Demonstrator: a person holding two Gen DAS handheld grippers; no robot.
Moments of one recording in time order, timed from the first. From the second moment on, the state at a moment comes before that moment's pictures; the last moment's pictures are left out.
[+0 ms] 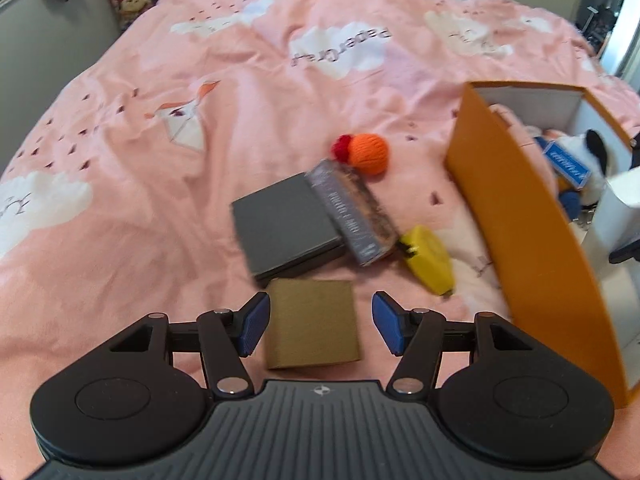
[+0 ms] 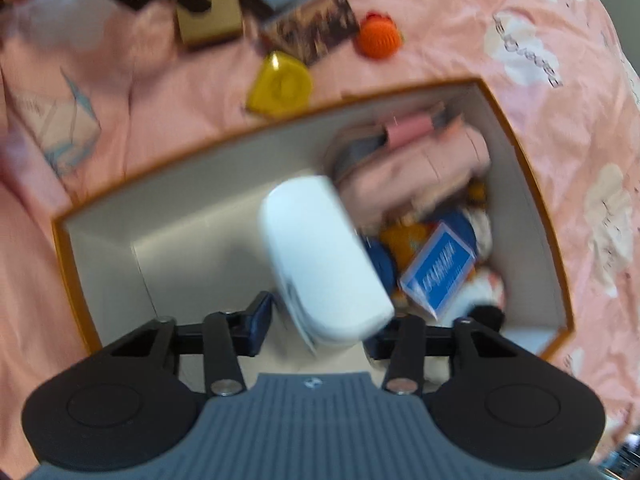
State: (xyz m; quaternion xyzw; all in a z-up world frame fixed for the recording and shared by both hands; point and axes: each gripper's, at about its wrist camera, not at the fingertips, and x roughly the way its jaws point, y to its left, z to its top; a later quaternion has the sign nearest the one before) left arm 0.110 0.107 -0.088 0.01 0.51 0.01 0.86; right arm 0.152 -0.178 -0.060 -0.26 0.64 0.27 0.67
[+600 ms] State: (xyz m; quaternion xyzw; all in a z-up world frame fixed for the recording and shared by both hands) left arm 0.116 0.093 -0.113 0.08 0.53 0.04 0.84; right arm 0.172 -0.152 -0.081 -0.32 0.67 0.37 0.55
